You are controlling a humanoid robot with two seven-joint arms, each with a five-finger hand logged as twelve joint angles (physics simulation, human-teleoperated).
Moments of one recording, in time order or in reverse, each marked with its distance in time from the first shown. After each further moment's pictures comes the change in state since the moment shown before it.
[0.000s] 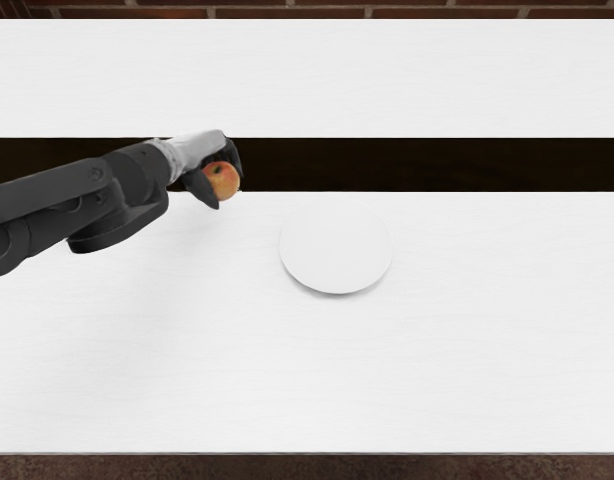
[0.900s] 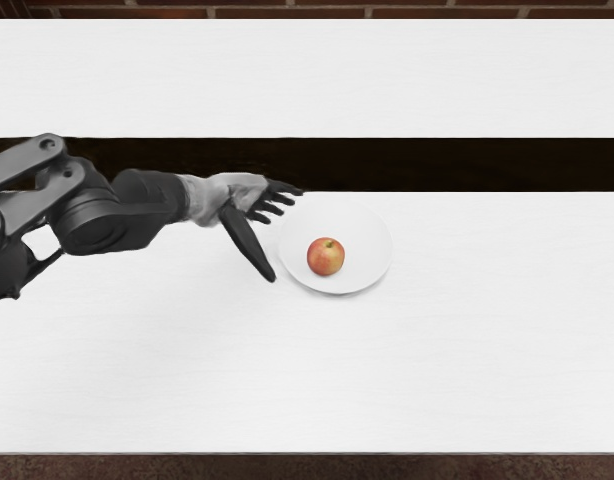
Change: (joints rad) left arm 0.205 -0.043 -0.335 0.003 -0.521 -0.208 -0.001; right arm 0.000 0.000 0.000 0.000 0.000 0.000 0.000
